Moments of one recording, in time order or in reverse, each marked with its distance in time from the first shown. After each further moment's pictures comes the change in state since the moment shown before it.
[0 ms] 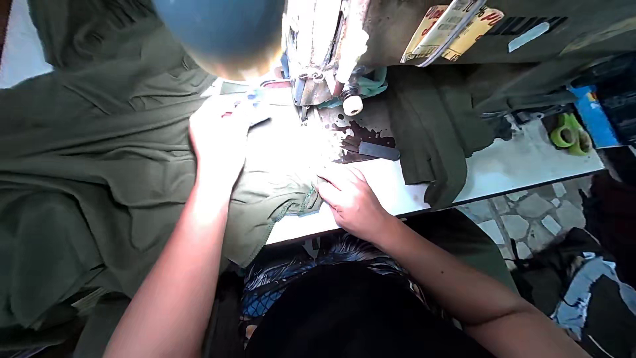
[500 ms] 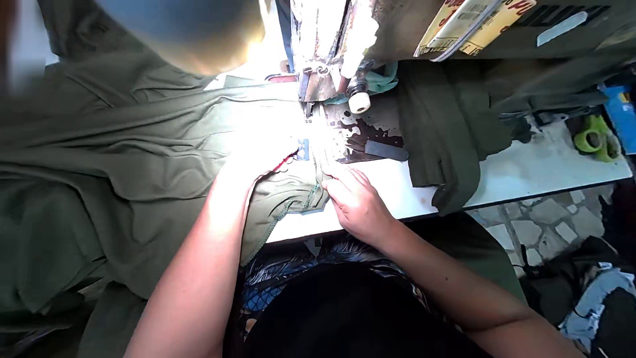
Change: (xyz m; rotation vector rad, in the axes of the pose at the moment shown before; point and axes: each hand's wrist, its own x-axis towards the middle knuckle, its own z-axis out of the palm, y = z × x) left_hand 0.002 0.022 0.024 0.121 -0.683 -0.464; right_hand -0.004 -0.003 -0.001 0.090 0.053 0.052
